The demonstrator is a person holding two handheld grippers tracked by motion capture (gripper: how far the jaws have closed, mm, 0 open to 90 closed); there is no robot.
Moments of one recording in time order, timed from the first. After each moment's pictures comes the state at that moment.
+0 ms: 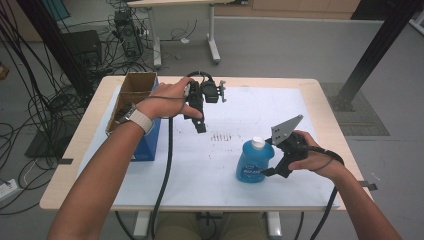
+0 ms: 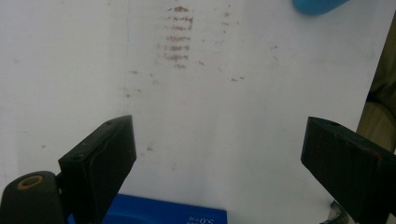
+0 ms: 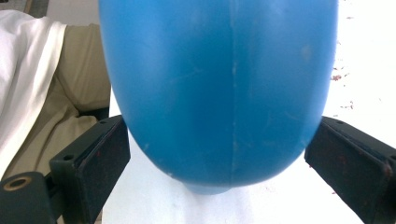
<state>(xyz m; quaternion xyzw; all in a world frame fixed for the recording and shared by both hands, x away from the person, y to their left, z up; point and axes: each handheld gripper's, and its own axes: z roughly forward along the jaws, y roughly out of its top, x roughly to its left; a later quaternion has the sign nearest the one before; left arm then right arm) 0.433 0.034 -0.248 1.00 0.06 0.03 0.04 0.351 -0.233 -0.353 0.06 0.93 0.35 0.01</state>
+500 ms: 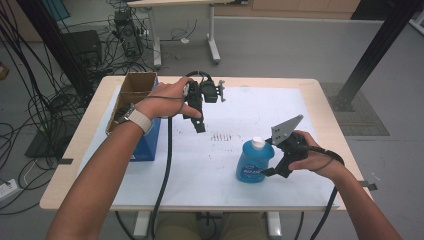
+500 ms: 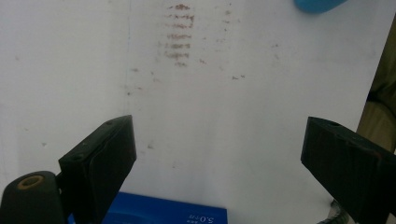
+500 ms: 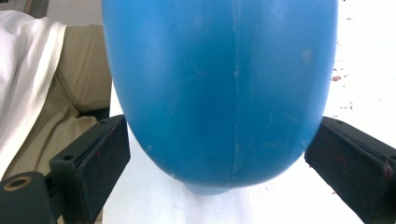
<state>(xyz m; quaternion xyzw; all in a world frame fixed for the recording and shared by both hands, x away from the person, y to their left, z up) 0.432 0.036 -0.248 1.00 0.07 0.03 0.04 0.350 -0.232 -0.352 0.05 0.93 0.35 0.01</state>
